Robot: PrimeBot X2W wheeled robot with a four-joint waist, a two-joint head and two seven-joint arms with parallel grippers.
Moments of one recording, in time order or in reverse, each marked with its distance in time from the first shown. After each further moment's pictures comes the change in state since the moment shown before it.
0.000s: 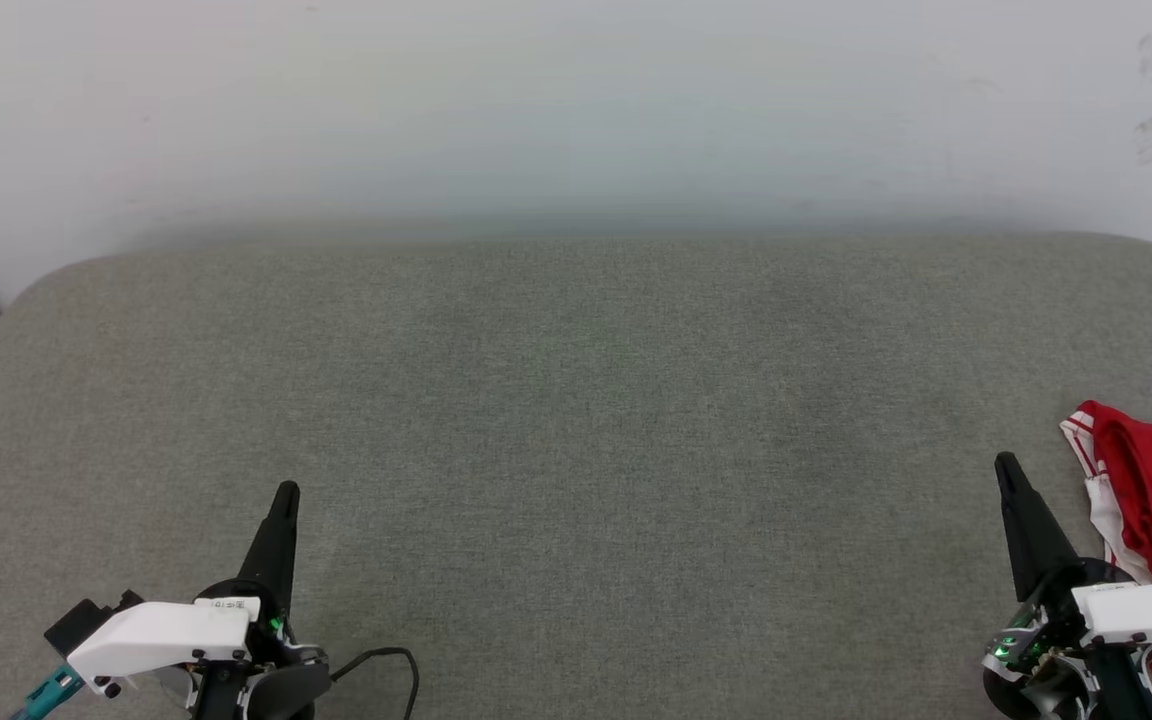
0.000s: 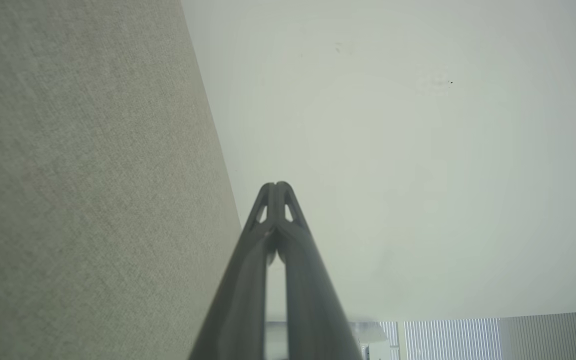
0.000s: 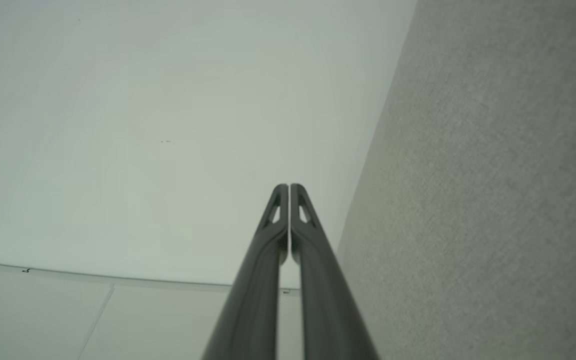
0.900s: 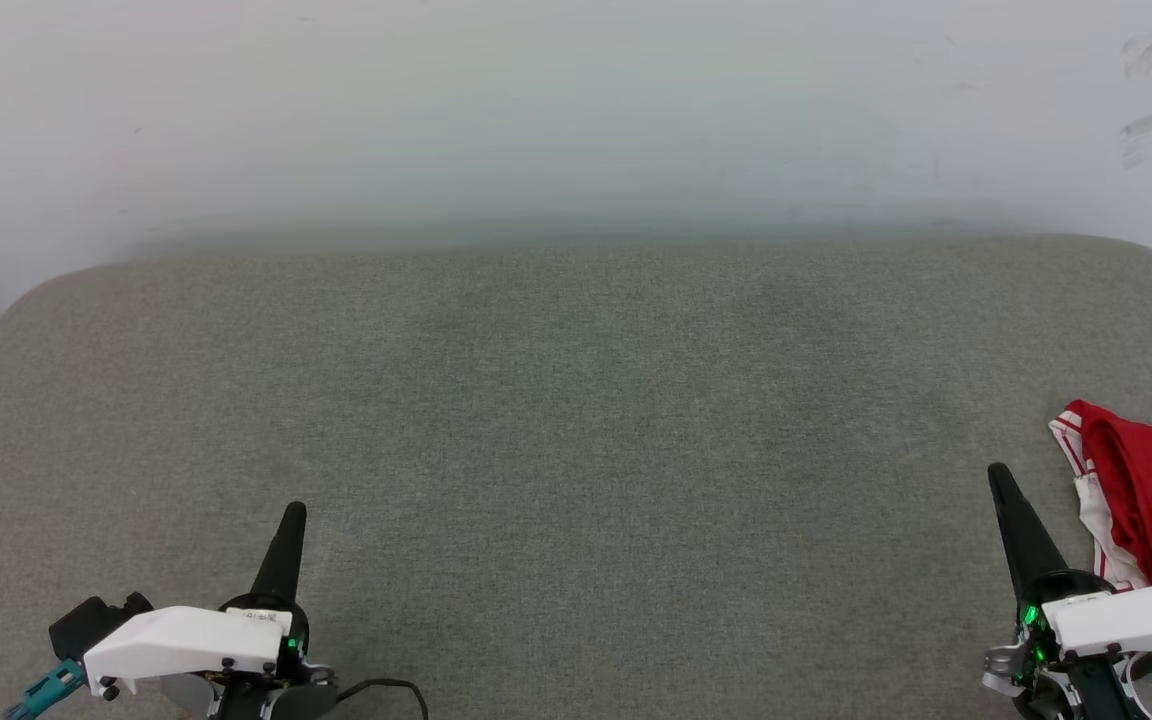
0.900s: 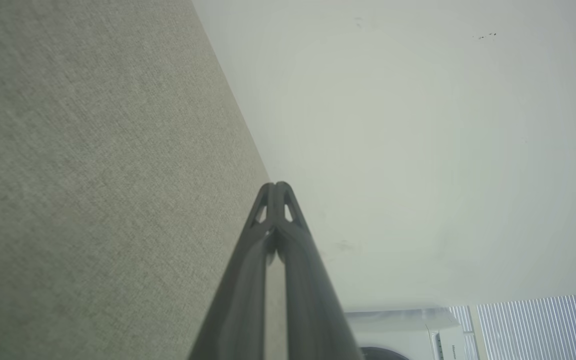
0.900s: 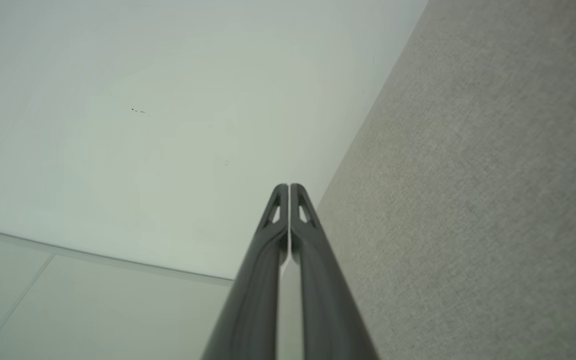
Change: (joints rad) left arm 0.025 0.029 -0.055 -0.009 0.177 0.045 -0.056; right arm 0.028 -0.002 0.013 -0.036 -0.217 0.000 -0.018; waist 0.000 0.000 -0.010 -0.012
